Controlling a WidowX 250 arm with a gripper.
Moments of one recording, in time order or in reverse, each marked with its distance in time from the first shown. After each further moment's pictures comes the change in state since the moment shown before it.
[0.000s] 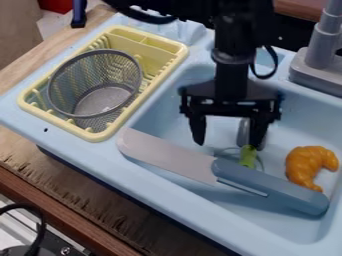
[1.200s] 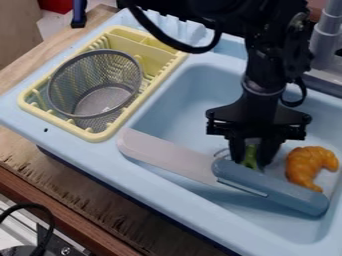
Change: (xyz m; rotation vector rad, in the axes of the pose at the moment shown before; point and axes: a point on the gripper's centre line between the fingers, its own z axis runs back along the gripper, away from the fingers) arm 0.000 -0.013 -0.024 0.034 -0.047 0.063
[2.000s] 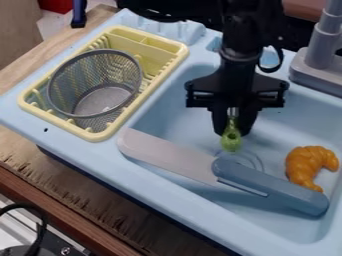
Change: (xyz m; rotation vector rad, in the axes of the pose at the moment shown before) arm 0.032 0.022 0.027 -0.023 -0.069 0.088
